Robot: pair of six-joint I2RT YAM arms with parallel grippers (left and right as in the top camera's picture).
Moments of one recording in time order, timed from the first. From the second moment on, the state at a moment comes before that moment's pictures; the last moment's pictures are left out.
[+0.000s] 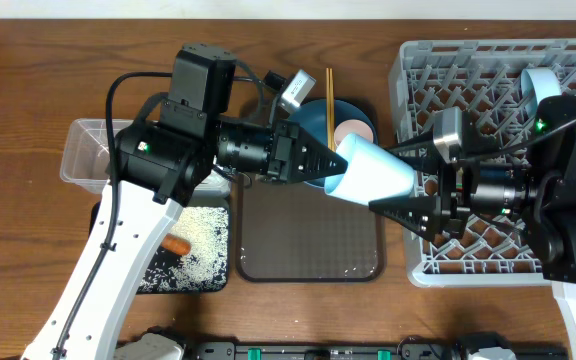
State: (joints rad) left arm -0.38 1.41 1.52 -0.87 1.23 -0.56; right arm 0.14 1.09 1.32 -0.82 -1.24 -0.32
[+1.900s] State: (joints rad) left arm -0.38 1.41 1.52 -1.19 0.43 -0.41; right arm -0.07 1.50 1.43 -0.96 -0.03 0.10
